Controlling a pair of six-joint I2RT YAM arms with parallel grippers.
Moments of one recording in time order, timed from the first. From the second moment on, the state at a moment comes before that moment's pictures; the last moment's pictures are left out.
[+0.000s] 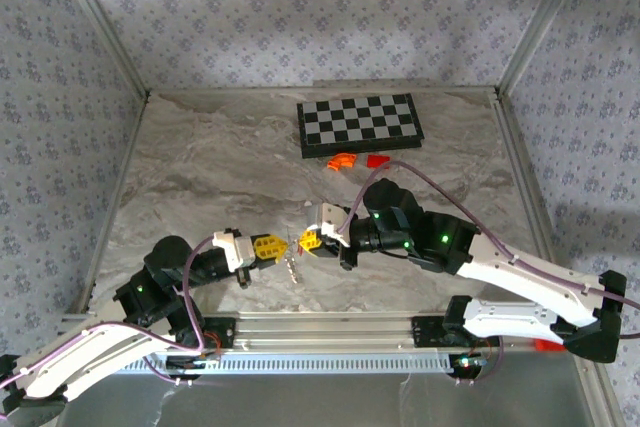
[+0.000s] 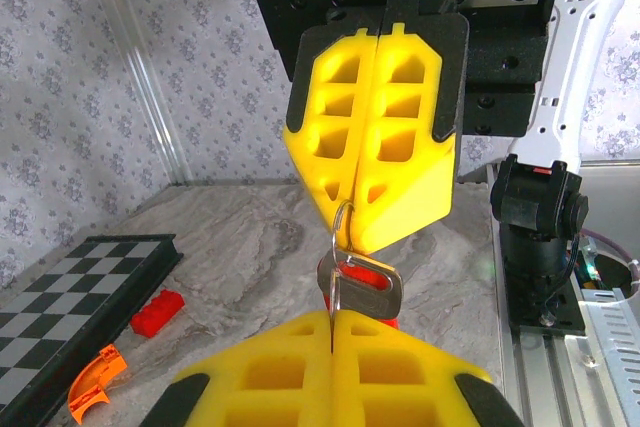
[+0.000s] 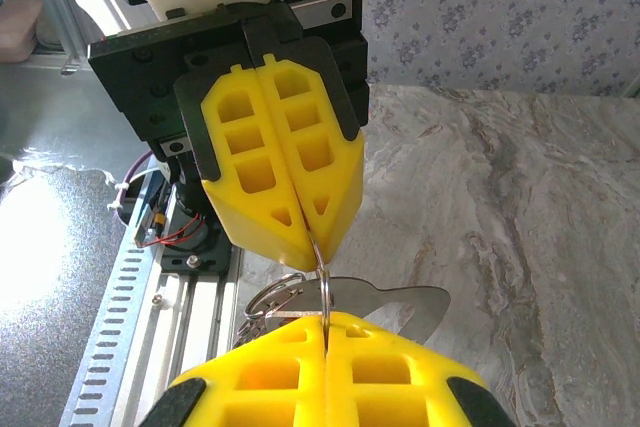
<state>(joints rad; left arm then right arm) -0.98 0.36 0.44 -0.07 0.31 0.15 1.10 1.03 1.03 -0.39 -0.36 -0.28</state>
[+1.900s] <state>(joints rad) -0.98 0.37 0.44 -0.07 0.35 0.17 1.13 1.03 1.03 -0.41 -0.35 -0.32</state>
